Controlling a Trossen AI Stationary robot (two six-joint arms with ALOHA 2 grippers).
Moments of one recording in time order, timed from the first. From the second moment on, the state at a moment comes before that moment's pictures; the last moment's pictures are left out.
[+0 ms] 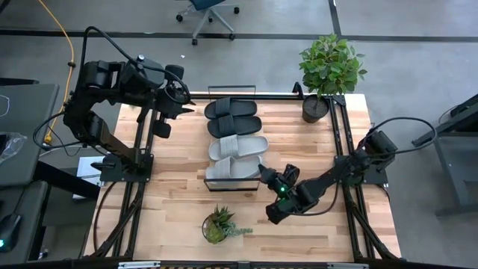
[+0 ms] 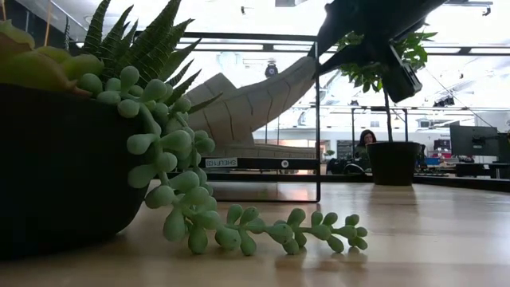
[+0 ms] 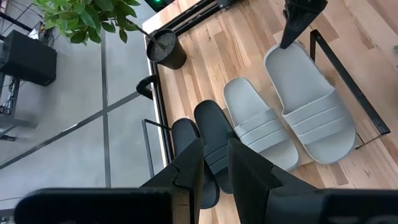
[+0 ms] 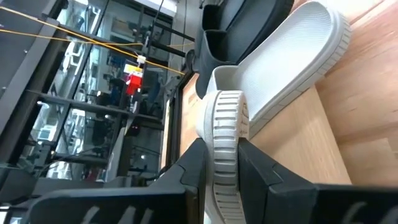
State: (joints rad) left arm 0.22 1.51 2.32 -1.57 -0.14 0.60; right arm 0.52 1.76 1.13 -0.45 1.22 2.29
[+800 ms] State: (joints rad) left arm 0.22 1.51 2.32 -1.57 -0.10 0.59; right arm 0.51 1.78 1.13 -0.52 1.15 2.33
